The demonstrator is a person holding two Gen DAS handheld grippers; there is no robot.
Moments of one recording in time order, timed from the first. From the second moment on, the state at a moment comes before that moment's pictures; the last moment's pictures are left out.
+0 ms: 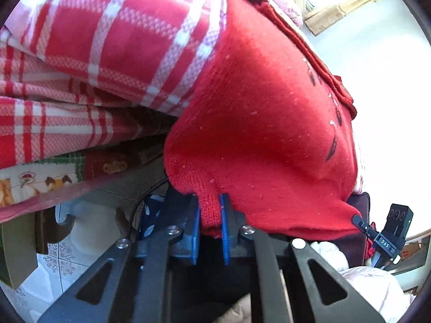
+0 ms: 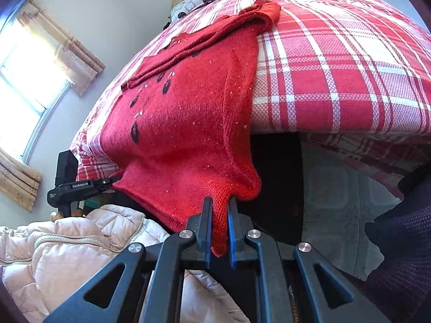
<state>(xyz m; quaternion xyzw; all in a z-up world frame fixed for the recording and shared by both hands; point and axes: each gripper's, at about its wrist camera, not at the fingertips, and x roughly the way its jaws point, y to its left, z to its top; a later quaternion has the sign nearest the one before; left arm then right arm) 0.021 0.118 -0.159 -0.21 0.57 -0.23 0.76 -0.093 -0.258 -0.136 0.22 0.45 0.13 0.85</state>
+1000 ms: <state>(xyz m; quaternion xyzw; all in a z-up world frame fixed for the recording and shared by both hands) 0.031 0.126 -0.015 -0.17 0.44 -0.29 0.83 -0.073 -0.258 -0.161 0.31 0.50 0.14 0.79</state>
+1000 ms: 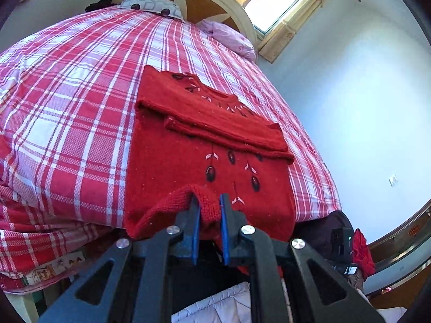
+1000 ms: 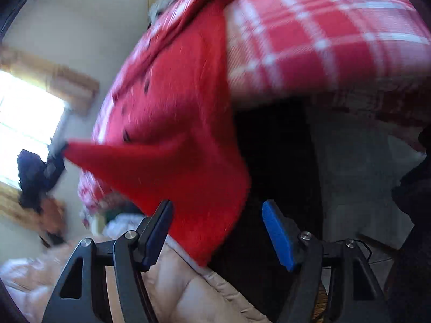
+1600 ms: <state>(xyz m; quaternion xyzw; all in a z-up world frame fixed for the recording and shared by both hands) 0.043 0.139 -0.008 -0.18 0.44 -0.28 0.83 -0.060 -0.255 -0.113 0.35 0.43 0.24 0.79</state>
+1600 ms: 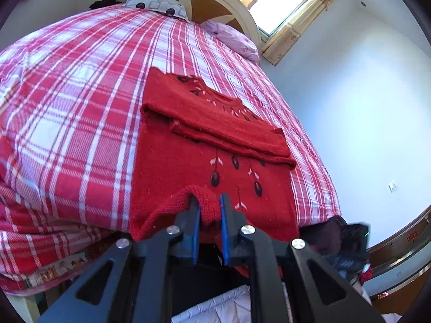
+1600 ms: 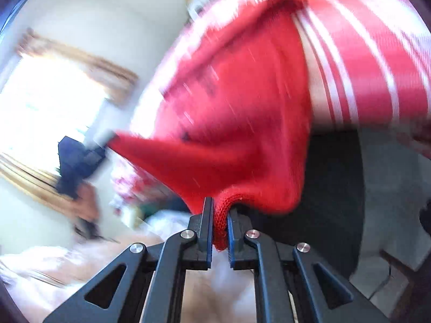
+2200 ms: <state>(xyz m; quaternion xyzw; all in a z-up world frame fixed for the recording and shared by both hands) 0.175 0.148 -0.016 -0.11 0.43 -0.16 0.88 0.080 -0.356 -0.122 0.49 0.32 0.18 0.79</state>
